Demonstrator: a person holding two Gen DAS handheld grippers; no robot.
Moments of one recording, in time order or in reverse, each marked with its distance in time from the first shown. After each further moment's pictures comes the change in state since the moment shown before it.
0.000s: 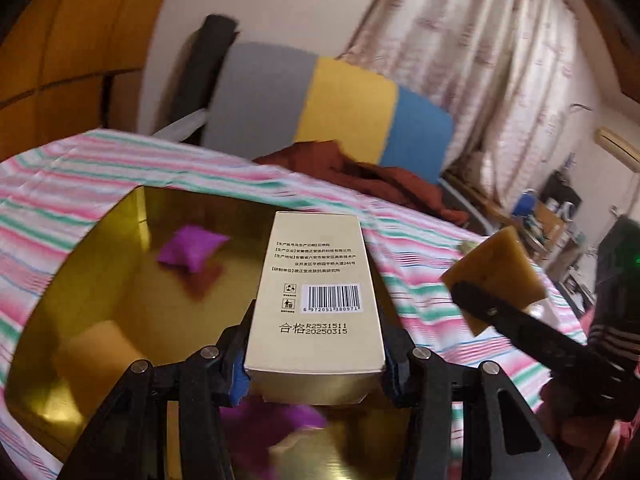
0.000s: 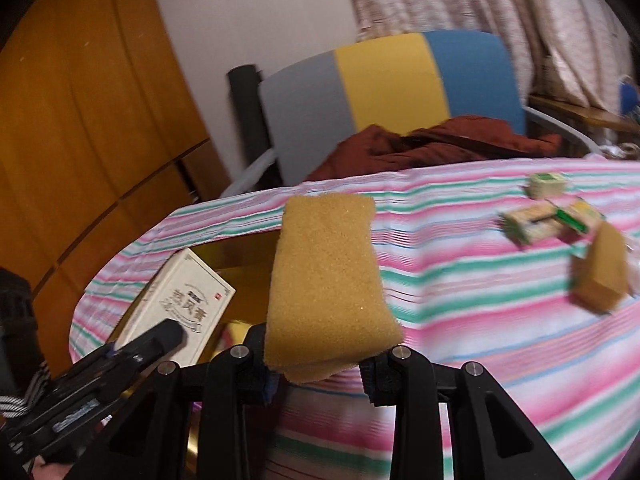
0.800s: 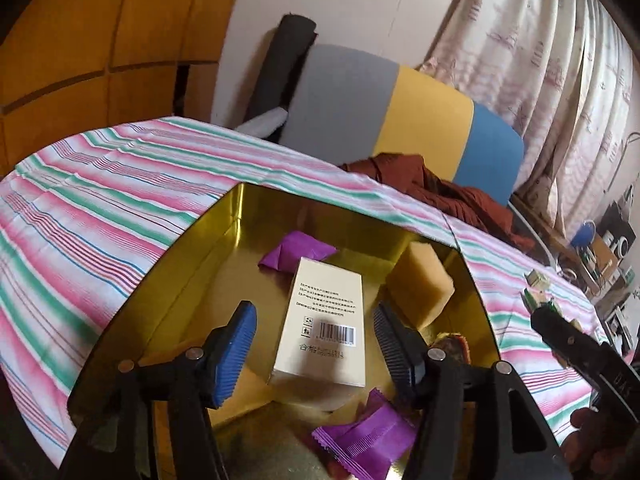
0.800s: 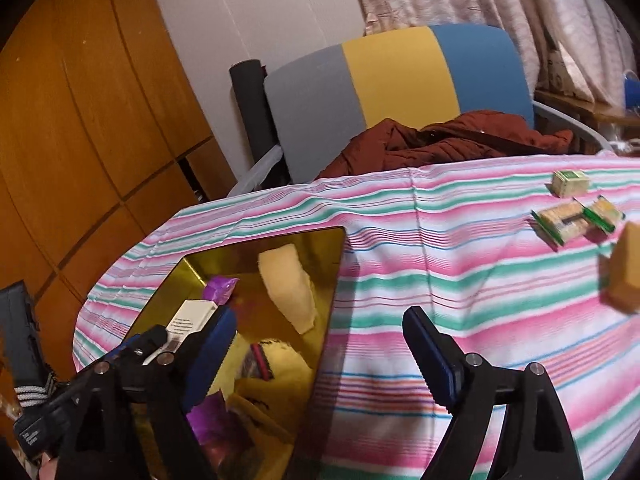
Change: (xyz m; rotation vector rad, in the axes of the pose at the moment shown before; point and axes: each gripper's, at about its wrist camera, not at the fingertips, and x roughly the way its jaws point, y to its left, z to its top) left arm -0.012 0.044 0.000 -0.116 -0.043 0.213; right arm 0.019 0.022 0.004 0.042 0.000 -0.012
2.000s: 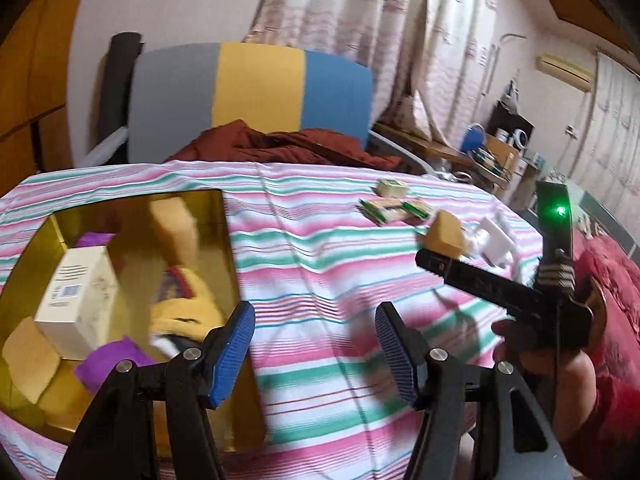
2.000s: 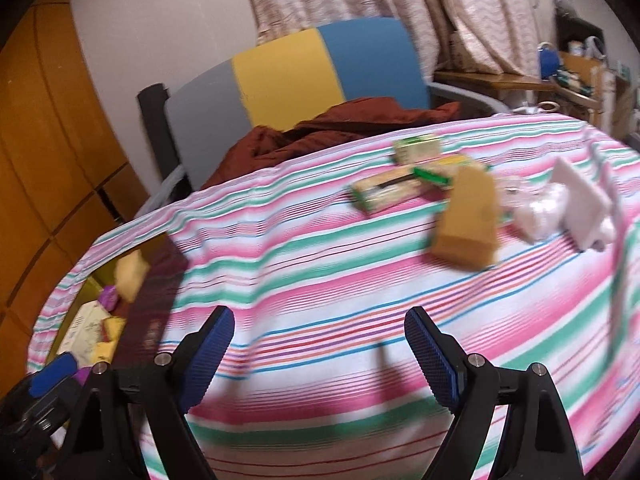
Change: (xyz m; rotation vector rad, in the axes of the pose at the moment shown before) left arm -0.042 -0.164 -0.069 0.392 0.098 -0.355; right arm -0.065 -0.148 -0.027 0.143 -0.024 -0.270
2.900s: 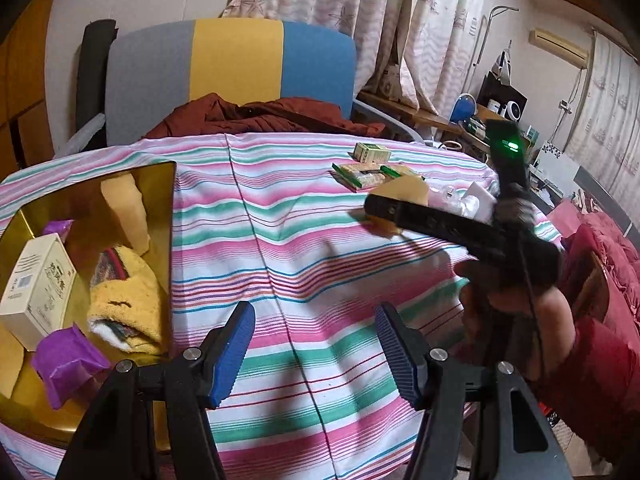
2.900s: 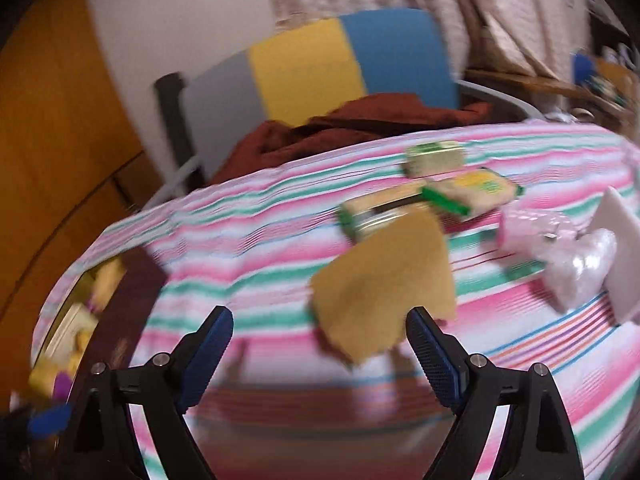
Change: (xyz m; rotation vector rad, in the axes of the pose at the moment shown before) left arm 0.030 -0.032 -0.007 0.031 0.102 -0.019; right arm 0.052 -0.029 0.034 -0.096 0.033 0.137
